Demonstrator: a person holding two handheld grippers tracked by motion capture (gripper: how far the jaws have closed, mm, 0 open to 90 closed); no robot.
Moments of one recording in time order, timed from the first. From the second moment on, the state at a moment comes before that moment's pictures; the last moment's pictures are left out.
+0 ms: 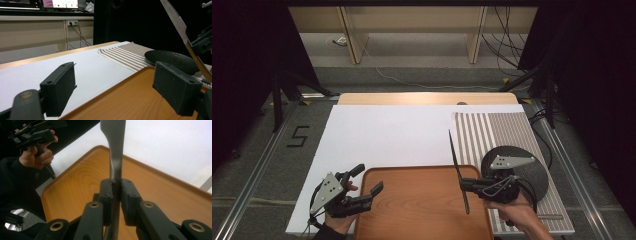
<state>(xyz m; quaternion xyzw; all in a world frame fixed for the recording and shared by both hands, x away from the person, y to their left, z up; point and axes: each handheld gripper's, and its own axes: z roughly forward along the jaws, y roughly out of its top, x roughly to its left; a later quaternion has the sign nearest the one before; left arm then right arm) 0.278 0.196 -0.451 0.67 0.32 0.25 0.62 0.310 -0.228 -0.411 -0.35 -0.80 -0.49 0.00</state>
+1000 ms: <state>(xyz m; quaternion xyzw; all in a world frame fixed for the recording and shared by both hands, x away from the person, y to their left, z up) 0.278 0.196 -0.451 0.67 0.32 0.25 0.63 0.287 -0.213 -0.426 -0.35 -0.85 -0.38 -0.01</state>
